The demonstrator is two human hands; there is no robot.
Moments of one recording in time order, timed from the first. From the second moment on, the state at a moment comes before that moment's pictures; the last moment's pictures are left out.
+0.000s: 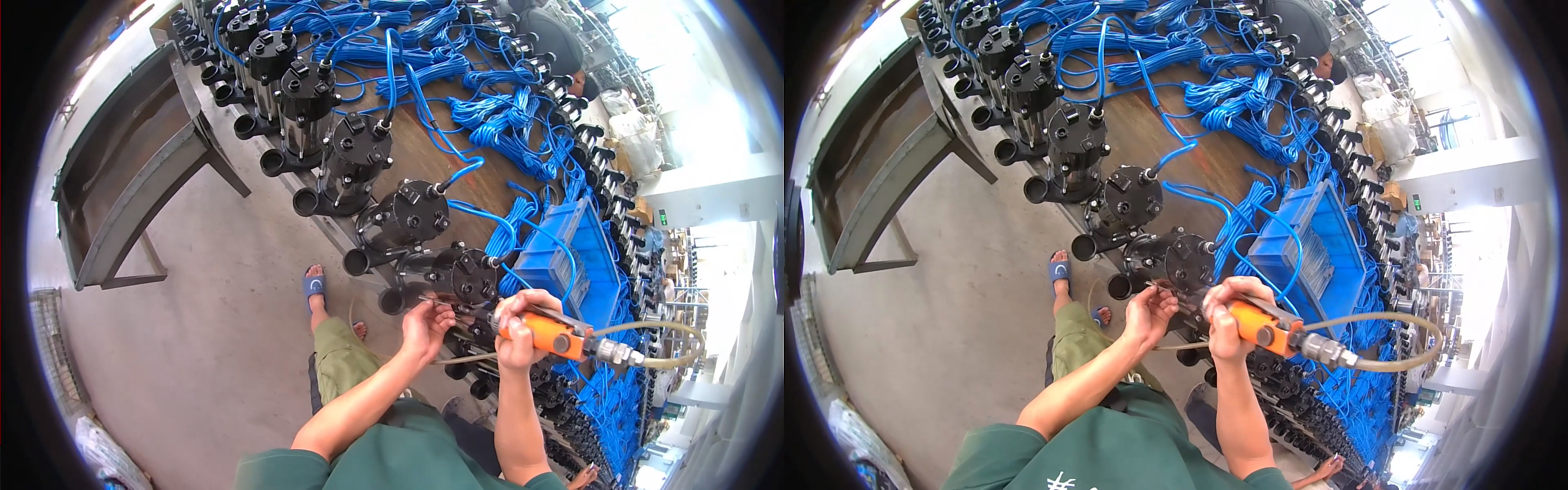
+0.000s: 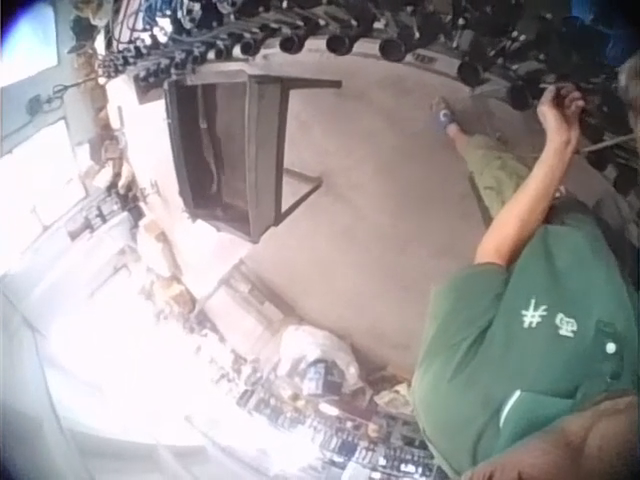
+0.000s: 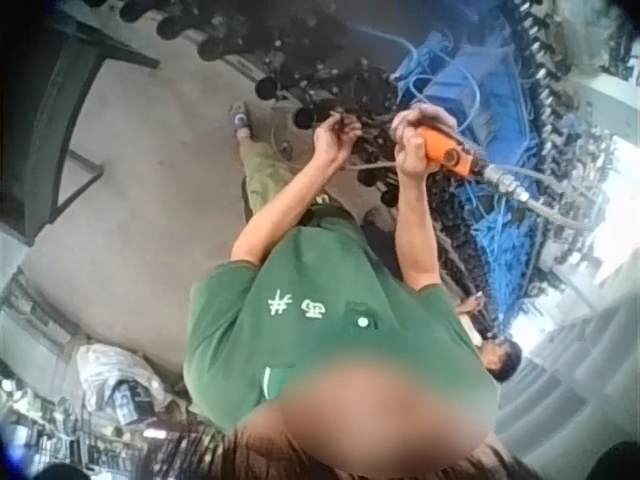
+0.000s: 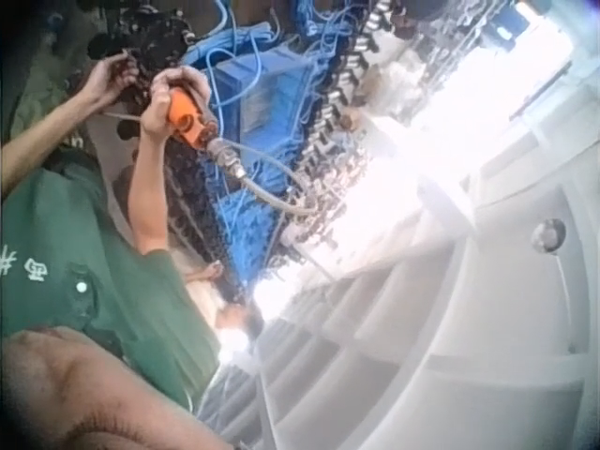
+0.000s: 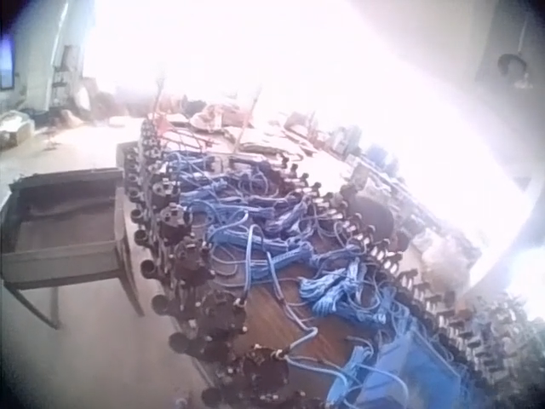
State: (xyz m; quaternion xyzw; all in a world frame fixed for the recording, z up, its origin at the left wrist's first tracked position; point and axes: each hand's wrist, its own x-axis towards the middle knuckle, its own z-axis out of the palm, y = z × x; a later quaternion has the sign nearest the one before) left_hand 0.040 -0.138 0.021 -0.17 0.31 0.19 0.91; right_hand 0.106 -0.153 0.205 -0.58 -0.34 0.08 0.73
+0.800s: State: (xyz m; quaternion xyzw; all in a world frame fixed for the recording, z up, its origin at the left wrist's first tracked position) left_hand 0.040 -0.133 0.016 -0.17 0.29 0.19 0.92; right_hand 0.111 -0.144 0.201 -0.59 -0.36 0.08 0.72
